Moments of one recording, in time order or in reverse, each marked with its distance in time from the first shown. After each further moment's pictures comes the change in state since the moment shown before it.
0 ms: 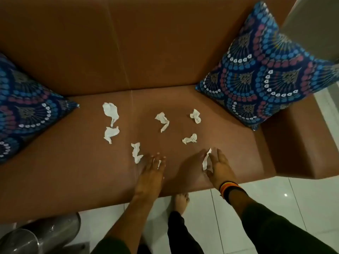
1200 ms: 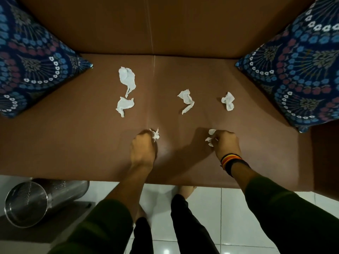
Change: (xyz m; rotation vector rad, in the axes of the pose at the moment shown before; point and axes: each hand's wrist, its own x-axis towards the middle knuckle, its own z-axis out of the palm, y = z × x) left_hand 0.043 -0.056 -0.009 -0.473 0.223 -0.682; right_hand 0.112 -0.041 0.040 0.324 0.004 -0.122
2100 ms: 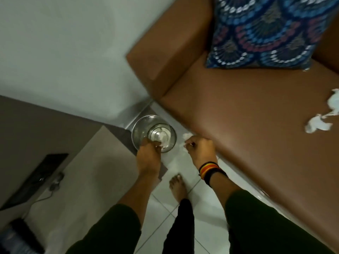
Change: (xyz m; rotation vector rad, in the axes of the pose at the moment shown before) left_hand -0.160 -0.504 -0.080 -0.468 0.241 -0.773; right_hand -0.273 -0.366 0.407 -0.129 -0.479 -0.573
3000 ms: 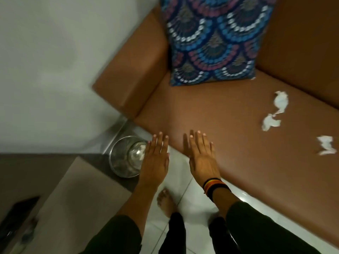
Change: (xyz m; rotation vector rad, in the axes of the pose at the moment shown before) left_hand 0.005 0.059 0.031 0.298 -0.113 0.799; right_hand -0.015 0.037 -0.059 -0.550 0.186 -0.144
